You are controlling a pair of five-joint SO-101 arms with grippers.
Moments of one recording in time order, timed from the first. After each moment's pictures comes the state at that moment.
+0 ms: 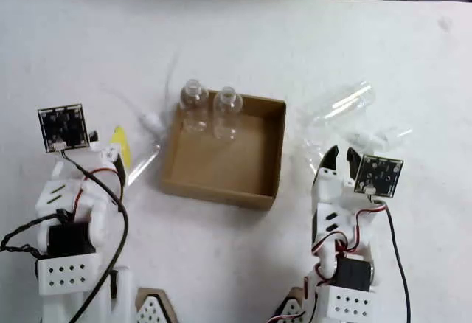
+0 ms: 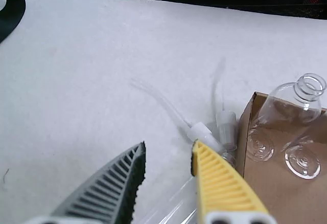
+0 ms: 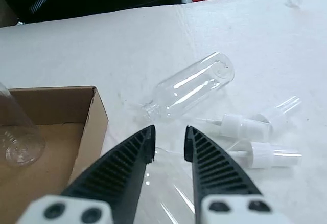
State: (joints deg) left arm -13.8 -71.9 69.8 44.2 4.4; right arm 5.0 -102.8 96.4 35.5 -0.7
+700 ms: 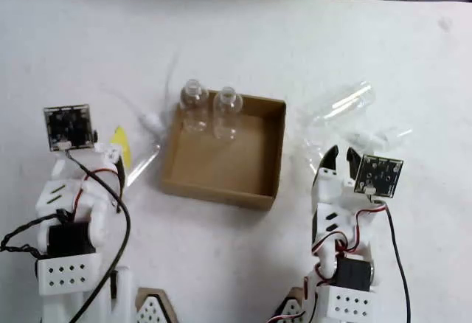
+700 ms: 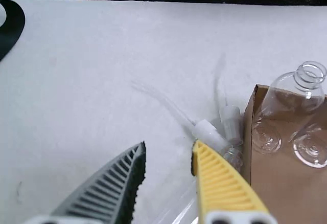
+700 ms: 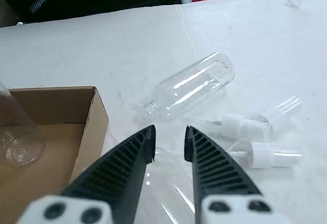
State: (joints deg) left arm -13.8 -71.9 69.6 44.2 -0.5; right arm 5.0 -102.8 96.4 35.5 -0.7
